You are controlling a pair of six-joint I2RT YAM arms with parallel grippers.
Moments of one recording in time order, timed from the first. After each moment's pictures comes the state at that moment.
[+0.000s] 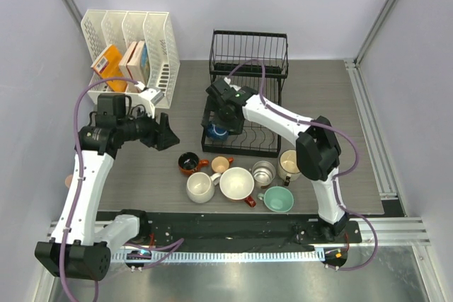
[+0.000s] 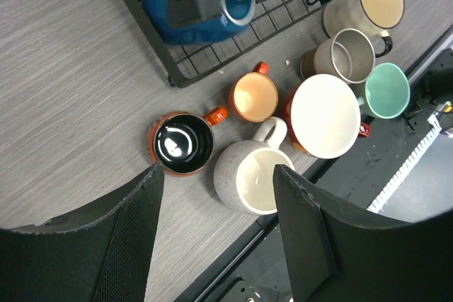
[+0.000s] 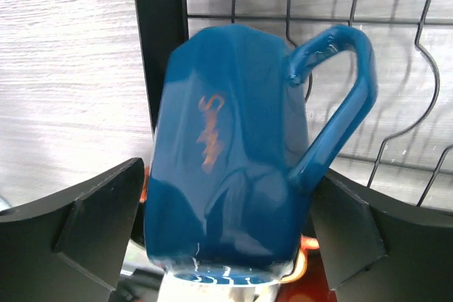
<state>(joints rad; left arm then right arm) -0.08 1.02 1.16 -0.91 0.67 0.16 0.78 2.05 1.79 -0.81 0.08 0.93</state>
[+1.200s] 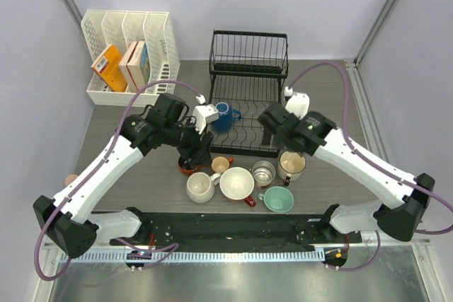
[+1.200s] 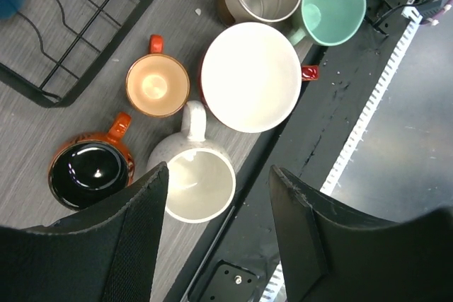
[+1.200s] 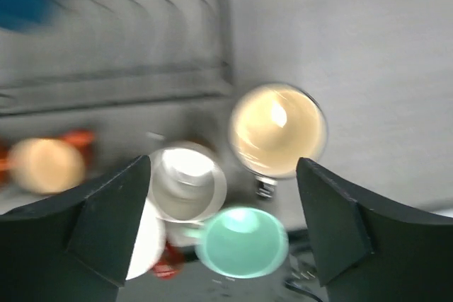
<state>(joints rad) -0.60 1.19 1.24 -0.94 0.51 0.12 0.84 1.30 1.40 -1.16 0.59 0.89</state>
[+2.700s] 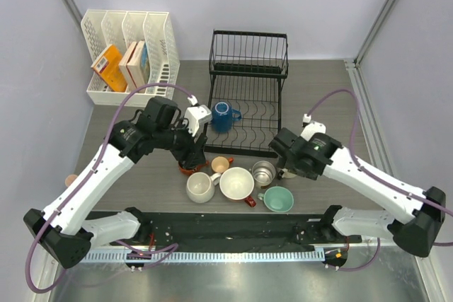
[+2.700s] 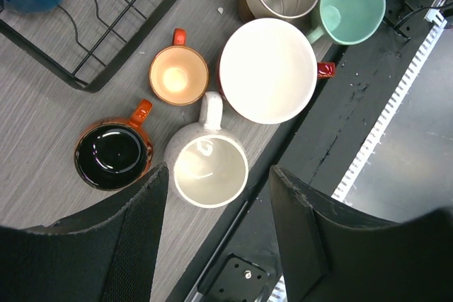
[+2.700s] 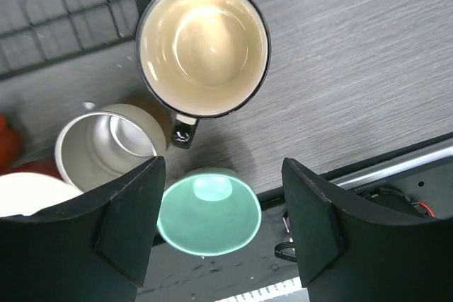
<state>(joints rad) -0.61 1.12 1.23 -0.96 0.43 0.12 0.85 1.15 1.03 -1.24 0.52 1.18</state>
